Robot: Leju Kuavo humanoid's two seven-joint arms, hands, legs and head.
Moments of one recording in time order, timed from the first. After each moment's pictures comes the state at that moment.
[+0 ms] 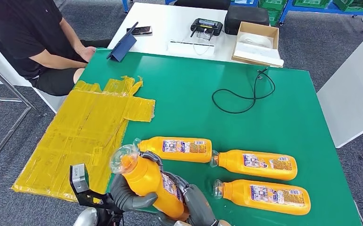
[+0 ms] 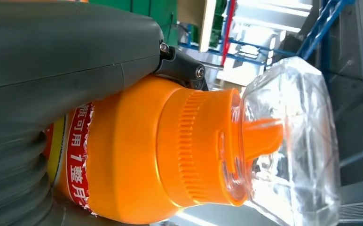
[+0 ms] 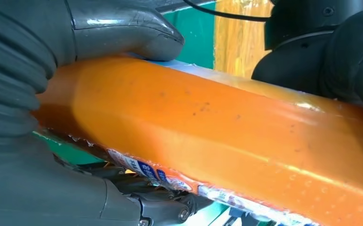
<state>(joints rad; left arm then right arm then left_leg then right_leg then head) 0.15 -0.12 -0.32 -1.70 0.32 -0.47 -0.36 0.15 -0.02 0.76 -1.68 0.43 -0.08 -0.15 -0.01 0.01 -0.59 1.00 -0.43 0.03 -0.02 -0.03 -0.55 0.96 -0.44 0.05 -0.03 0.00</state>
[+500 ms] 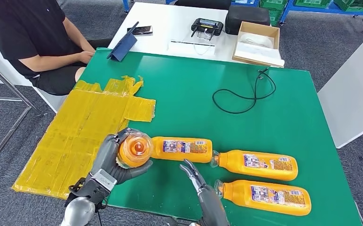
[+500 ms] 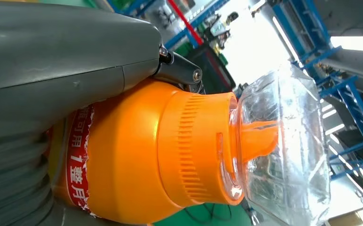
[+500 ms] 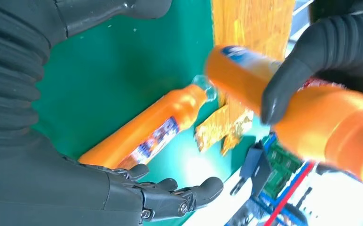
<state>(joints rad) 0.09 -0.13 -0.17 -1.81 -0.48 -0.05 -0.48 0.25 -0.05 0.72 -1.86 0.46 -0.18 -0.08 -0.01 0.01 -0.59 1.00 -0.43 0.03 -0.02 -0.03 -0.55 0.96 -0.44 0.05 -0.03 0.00</state>
